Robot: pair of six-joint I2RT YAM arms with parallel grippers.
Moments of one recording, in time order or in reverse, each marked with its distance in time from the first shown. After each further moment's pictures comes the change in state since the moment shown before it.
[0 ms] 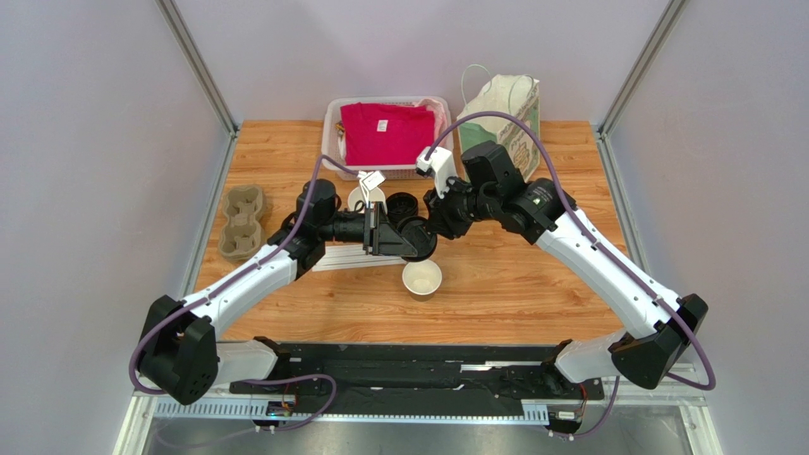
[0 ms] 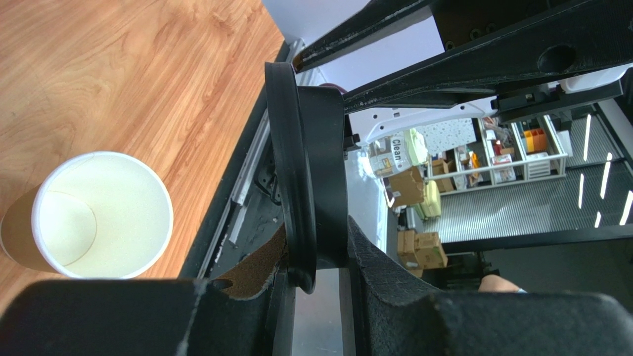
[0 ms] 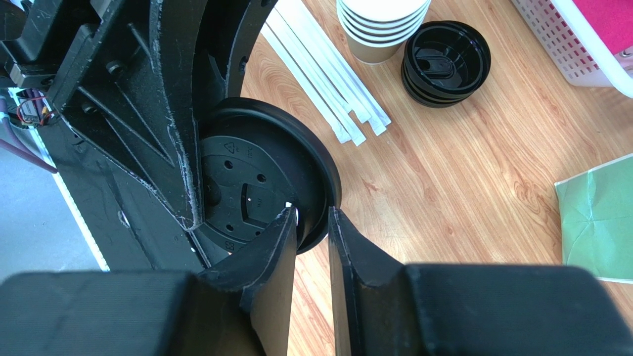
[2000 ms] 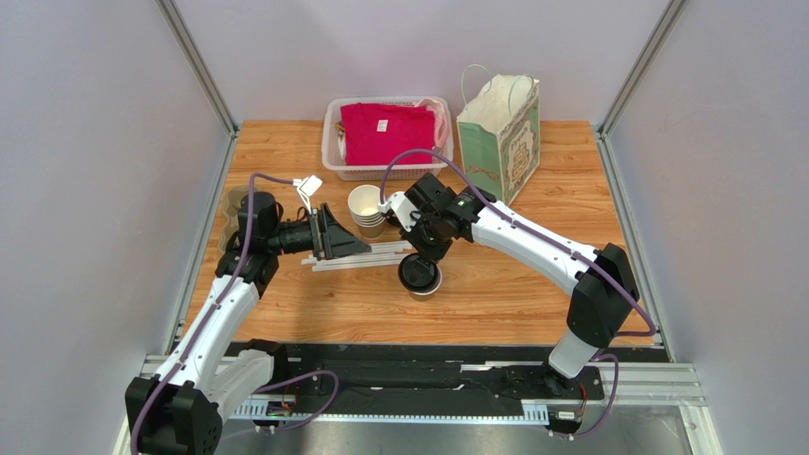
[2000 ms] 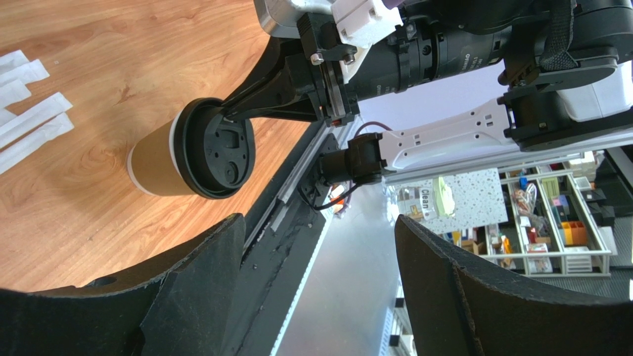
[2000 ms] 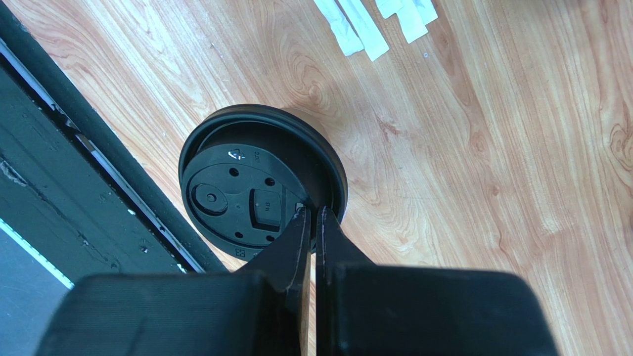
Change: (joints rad) left arm 0.360 -0.312 -0.103 -0.325 0.071 0.130; right arm 0.105 0.293 -0.051 -0.071 0.168 -0.037
